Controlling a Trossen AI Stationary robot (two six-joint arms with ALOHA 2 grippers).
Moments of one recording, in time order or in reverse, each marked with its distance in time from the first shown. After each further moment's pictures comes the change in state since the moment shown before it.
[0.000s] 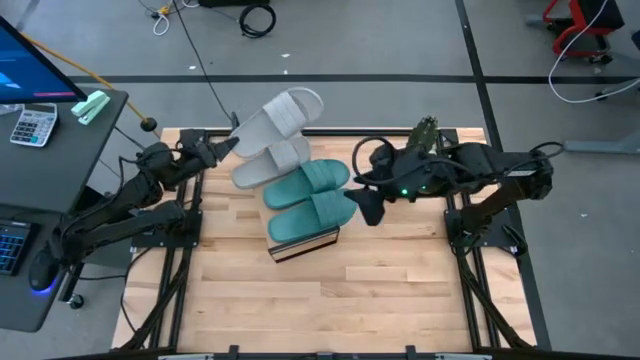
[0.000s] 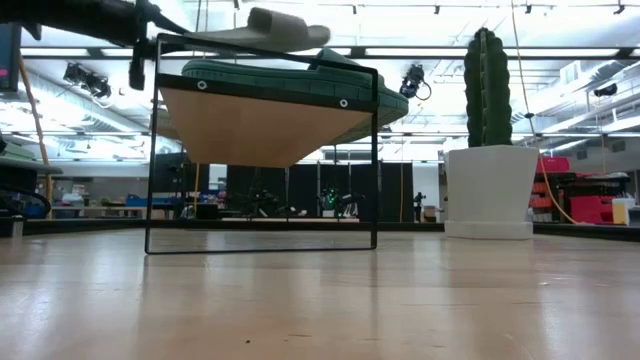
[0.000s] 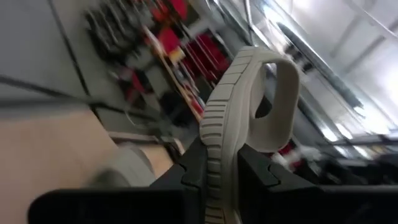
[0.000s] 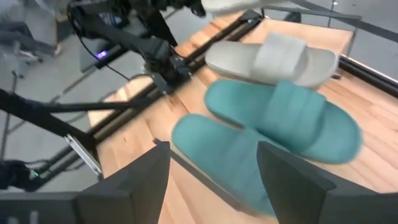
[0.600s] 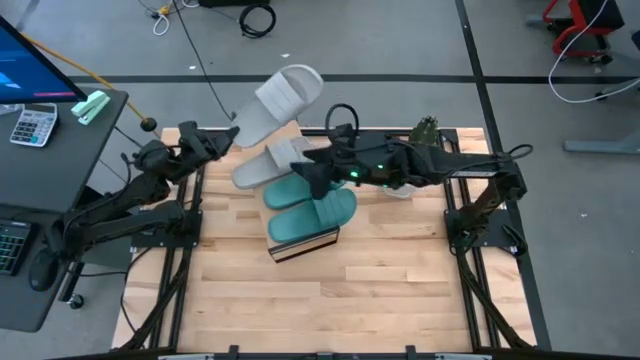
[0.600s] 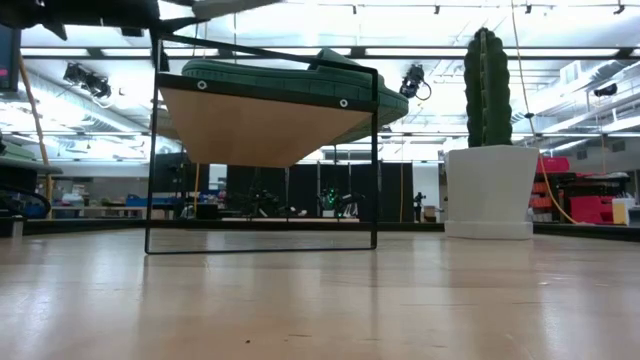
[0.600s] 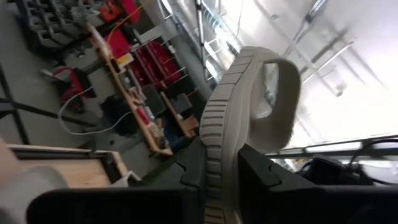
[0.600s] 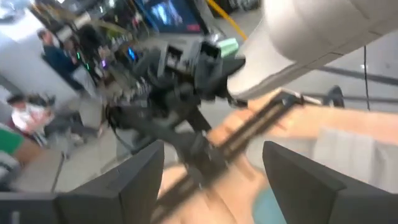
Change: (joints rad) left arm -0.002 0.102 0.000 0.313 0.074 -0.144; right arm -0.129 0.170 0.000 0.557 -0.003 -0.090
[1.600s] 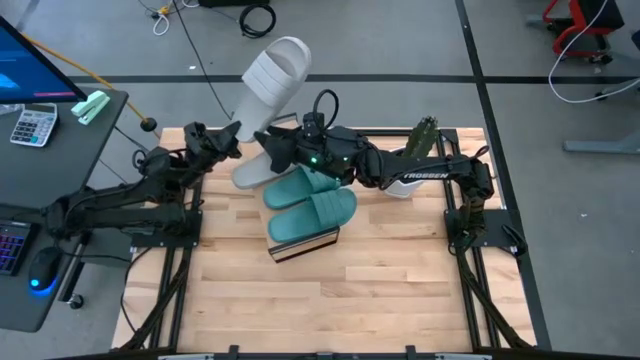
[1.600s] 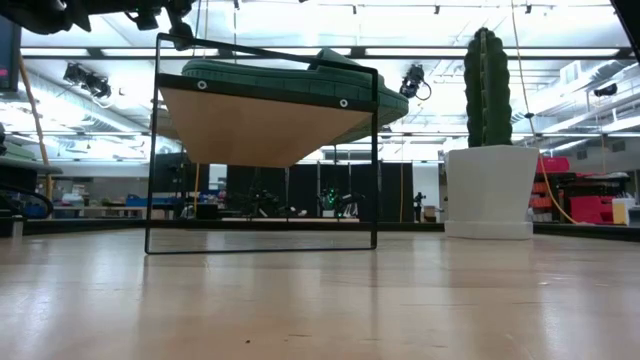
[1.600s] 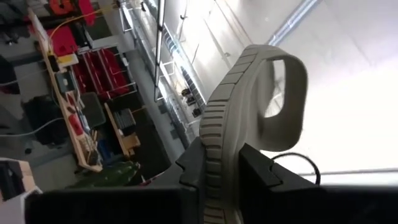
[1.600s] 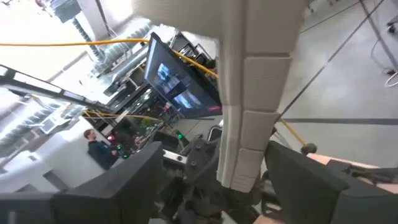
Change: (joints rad) left arm -0.206 0.160 0.001 0.387 -0.231 -0.151; right arm -0.099 0.239 0.000 0.637 0.037 0.038
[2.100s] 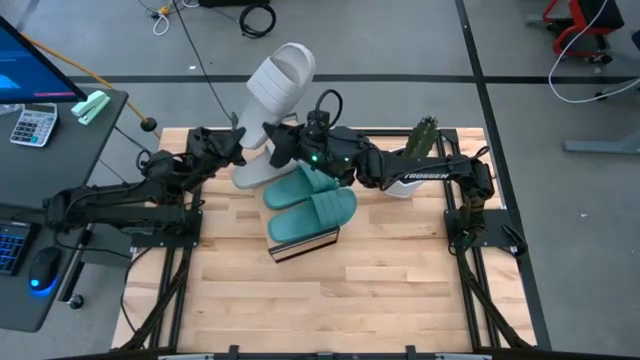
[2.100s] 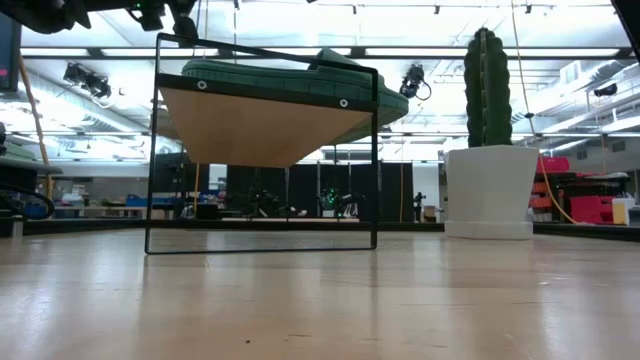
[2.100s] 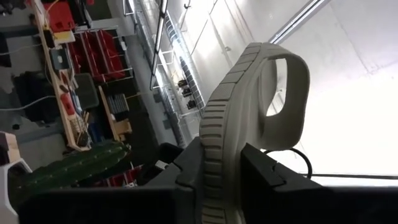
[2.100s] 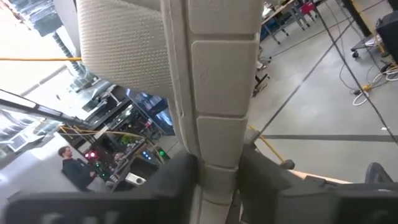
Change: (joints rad) left arm -0.100 0.026 0.000 0.021 -0.051 -0.054; right arm 0.004 -0.001 0.000 0.008 0.119 -0.044
